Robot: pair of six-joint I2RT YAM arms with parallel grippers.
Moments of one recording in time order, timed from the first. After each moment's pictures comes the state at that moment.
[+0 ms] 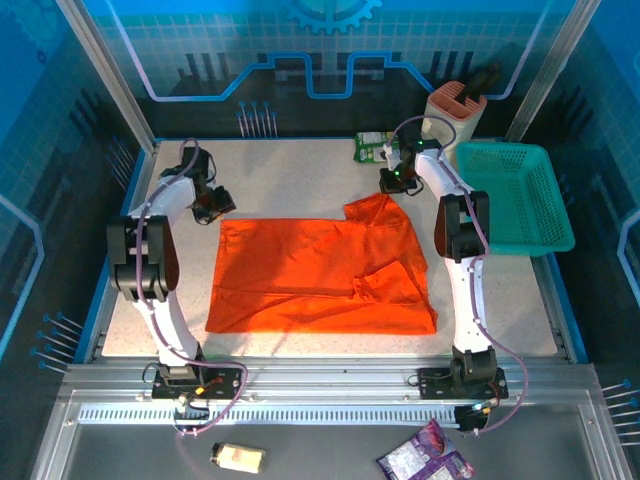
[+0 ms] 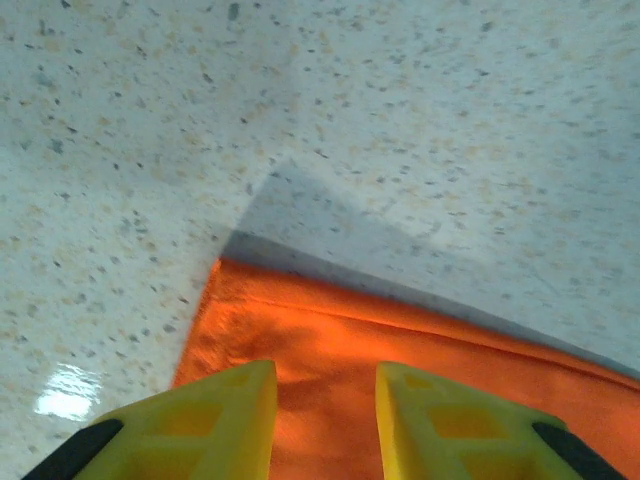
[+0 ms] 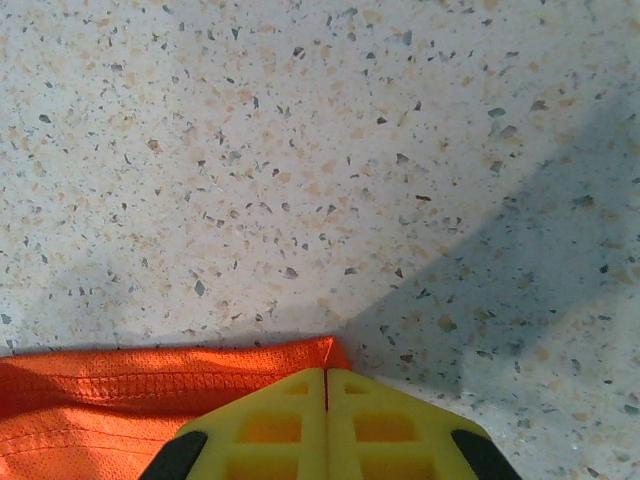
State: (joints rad) left arm 0.09 1.93 1.44 -0.74 0.15 -0.46; right arm 0.14 2.51 2.24 -0.97 -0.26 -0.02
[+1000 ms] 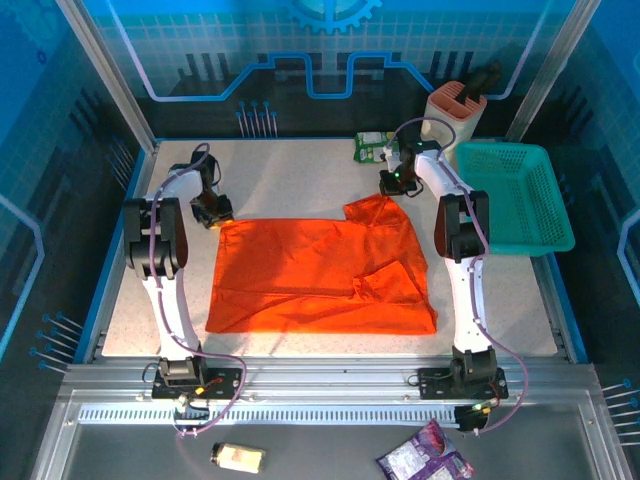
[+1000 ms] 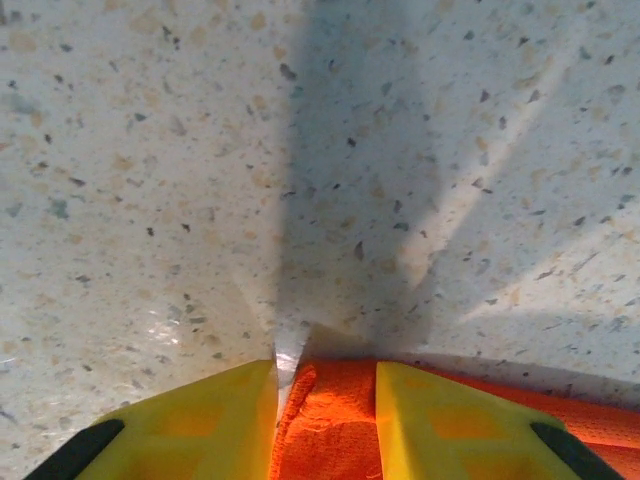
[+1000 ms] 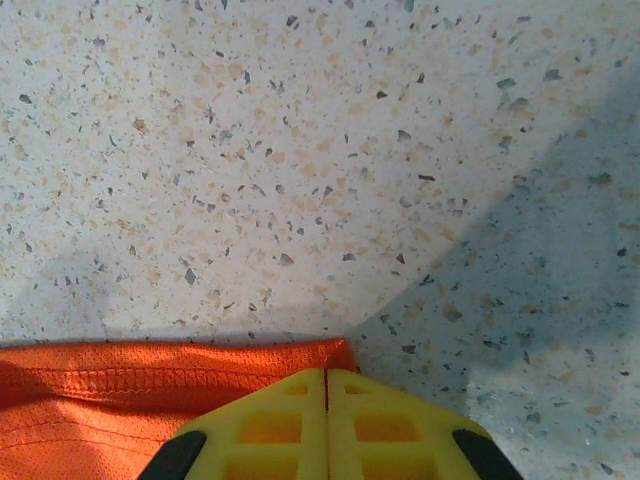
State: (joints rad) left arm 0.10 2.15 1.61 -0.88 0.07 -0.35; right arm 0.14 2.51 2.22 -0.97 -0.26 -0.02
